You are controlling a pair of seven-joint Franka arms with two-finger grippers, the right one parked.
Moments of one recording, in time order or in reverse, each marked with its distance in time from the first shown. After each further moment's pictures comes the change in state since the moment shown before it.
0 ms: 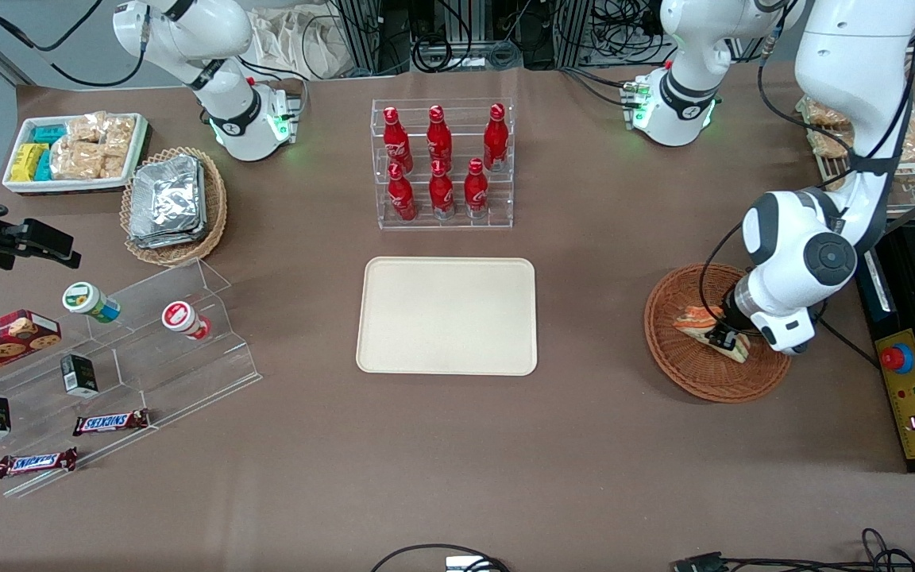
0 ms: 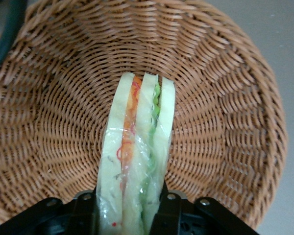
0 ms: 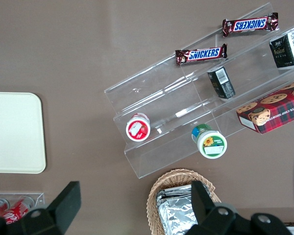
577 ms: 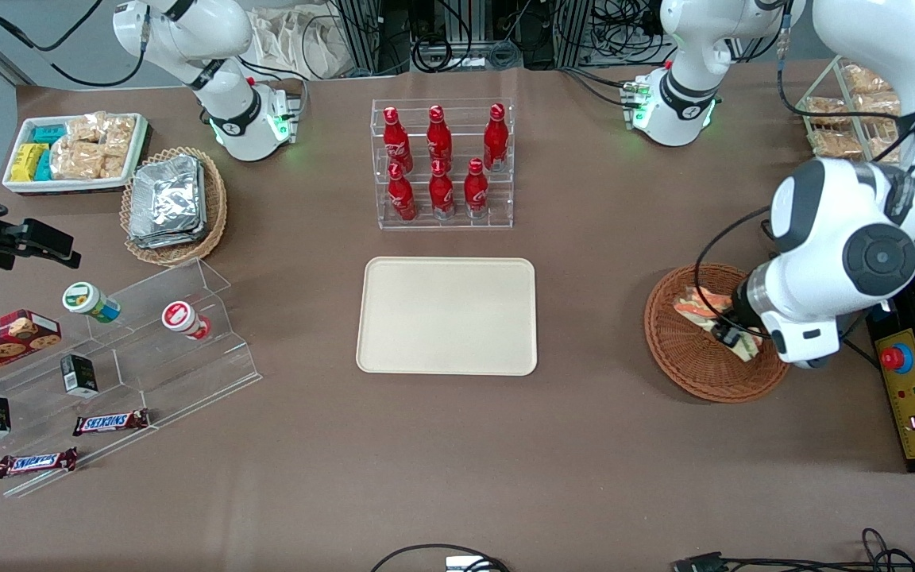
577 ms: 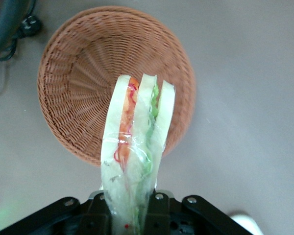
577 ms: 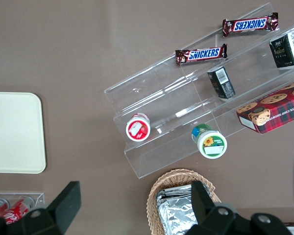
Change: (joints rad) arm -0.010 -0.030 -0.156 0.490 0.030 -0.618 0.075
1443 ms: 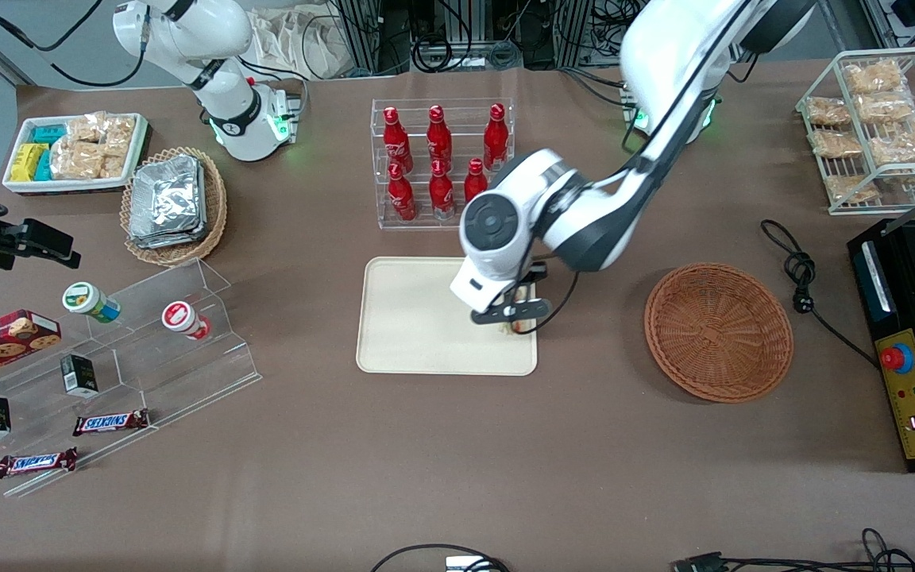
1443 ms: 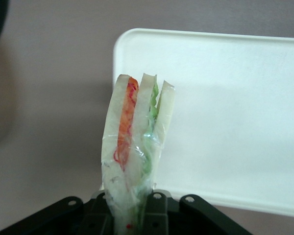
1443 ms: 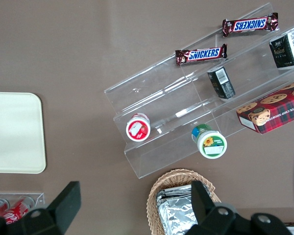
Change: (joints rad) arm -0.468 0.394 -0.124 0.243 0.164 0.065 0.245
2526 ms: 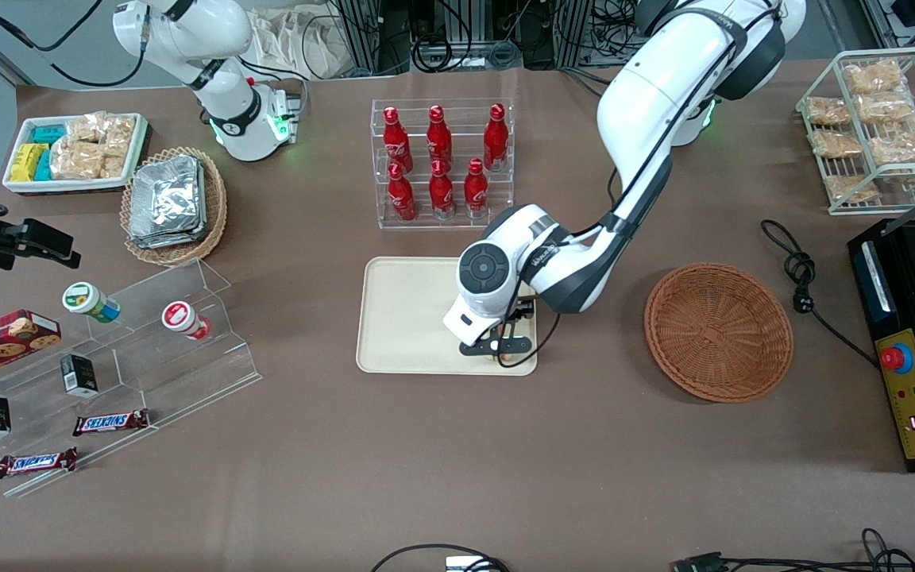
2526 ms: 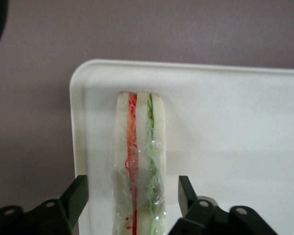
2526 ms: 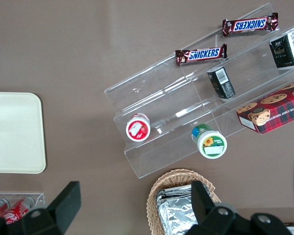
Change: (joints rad) arm 0.009 0.115 0.019 0.064 0.024 0.126 0.026
